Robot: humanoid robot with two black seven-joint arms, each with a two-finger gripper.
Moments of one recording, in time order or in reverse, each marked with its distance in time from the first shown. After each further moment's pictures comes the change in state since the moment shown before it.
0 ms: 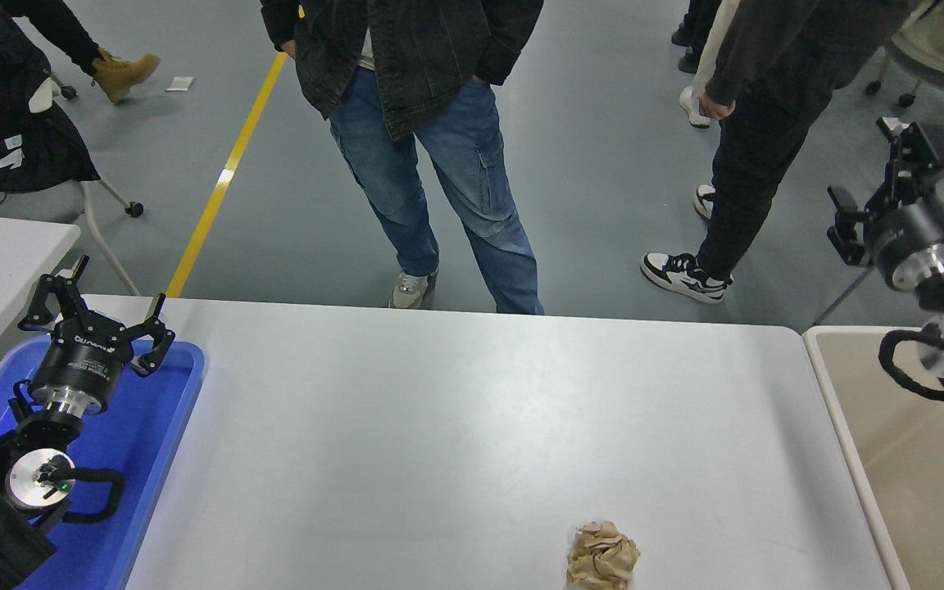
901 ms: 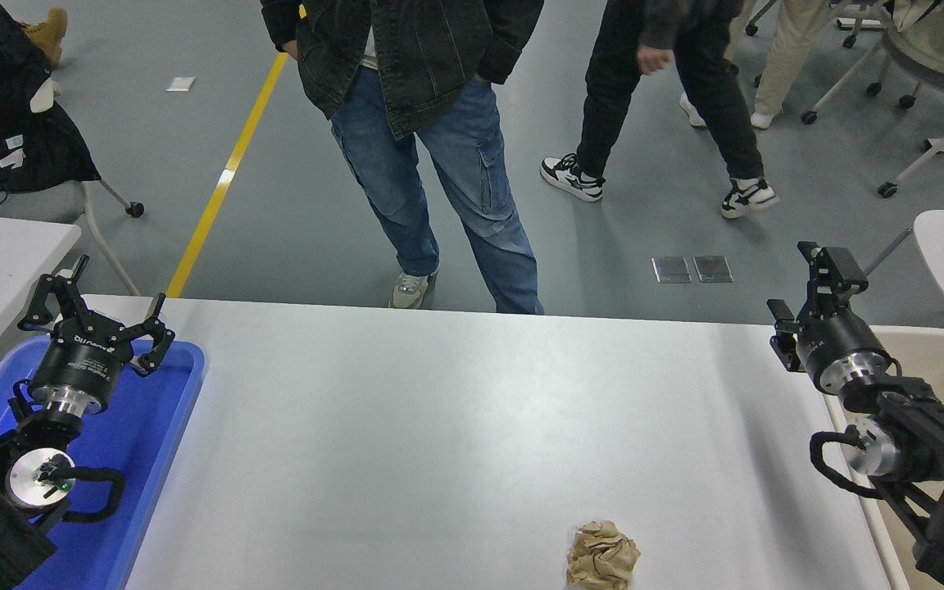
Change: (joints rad) left arm 0.000 0.000 0.000 0.000 0.000 0.000 0.000; right arm -0.045 0.000 -0.028 -0.003 -0.012 -0.044 0.005
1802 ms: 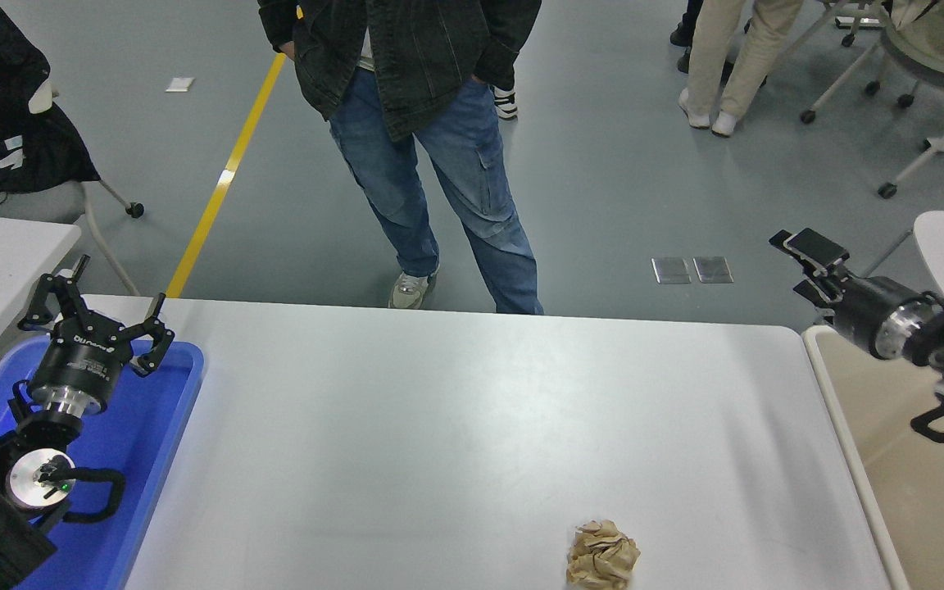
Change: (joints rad) left arm 0.000 0.000 0.000 0.000 0.000 0.000 0.000; right arm 0.590 -0.262 -0.960 0.031 -0.401 0.228 0.000
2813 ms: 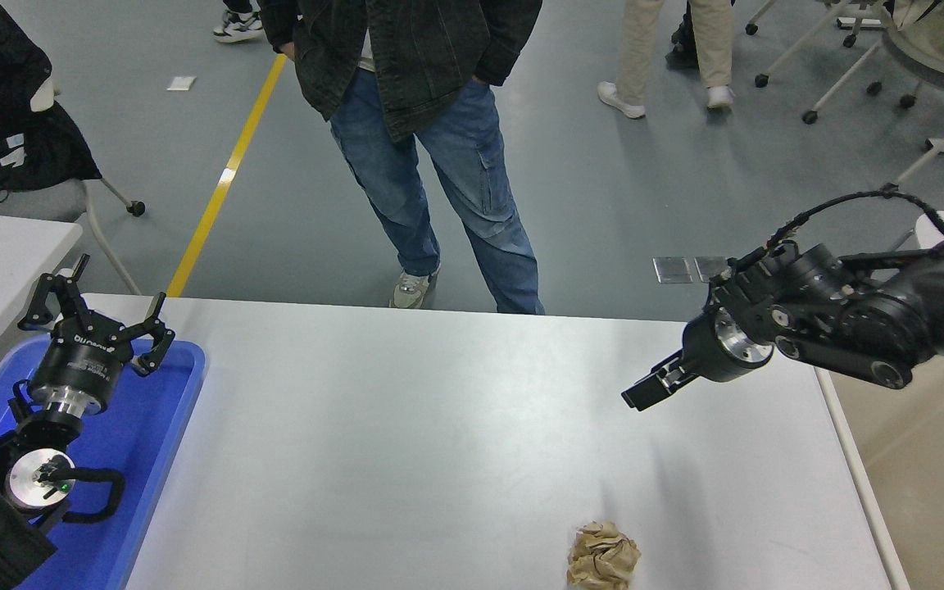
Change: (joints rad) left arm 0.000 0.000 0.000 0.000 0.000 0.000 0.000; right arm 0.365 0.433 -0.501 0.096 -0.483 0.348 0.002
